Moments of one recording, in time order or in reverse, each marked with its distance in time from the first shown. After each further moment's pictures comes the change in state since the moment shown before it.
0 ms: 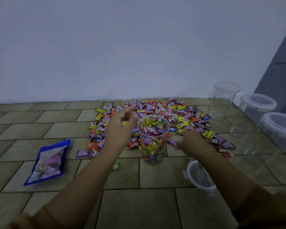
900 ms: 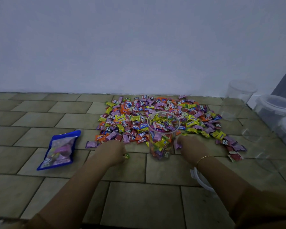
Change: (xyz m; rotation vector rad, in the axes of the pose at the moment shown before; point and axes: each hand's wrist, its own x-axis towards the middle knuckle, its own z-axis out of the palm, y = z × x) left_hand -0.020 -0.065 -0.044 1.159 -0.773 -0.340; right_hand 0.004 -0.006 0.037 -0.185 0.004 -0.159
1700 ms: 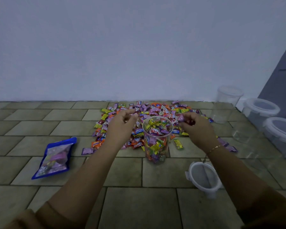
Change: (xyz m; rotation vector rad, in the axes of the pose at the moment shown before) left_hand -0.015 0.049 -0.058 -1.086 0.655 0.201; right_hand -0.031 -0.011 -0.087 0.789 0.454 -0.030
